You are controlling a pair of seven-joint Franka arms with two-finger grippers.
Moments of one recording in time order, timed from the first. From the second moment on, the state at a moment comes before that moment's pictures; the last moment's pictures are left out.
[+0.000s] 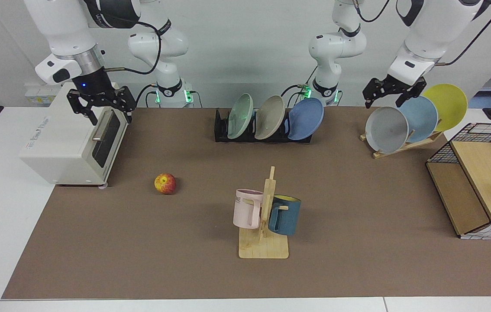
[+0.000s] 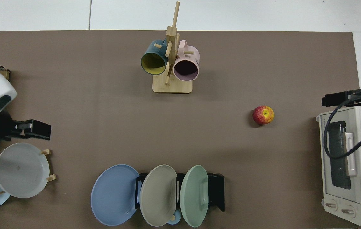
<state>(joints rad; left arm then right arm) 0.07 -0.12 -0.17 -1.72 -0.01 1.48 -0.06 0.11 -0.06 -0.11 -1.67 0.01 1.73 -0.05</state>
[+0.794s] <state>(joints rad) 0.05 -0.35 -0.29 -2.41 -0.16 1.91 -0.08 0.17 0.14 -0.10 -1.60 0.01 1.78 0.11</state>
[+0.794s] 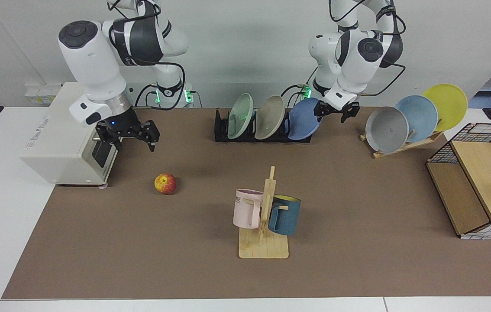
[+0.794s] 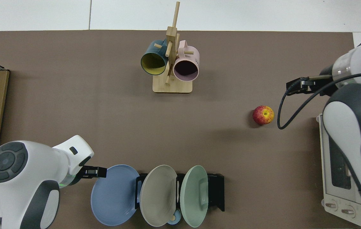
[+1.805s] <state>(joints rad) 0.02 -0.37 -0.37 -2.45 -0.20 1.80 -0.12 0.20 0.21 -0.10 -1.97 0.02 2.16 0.15</state>
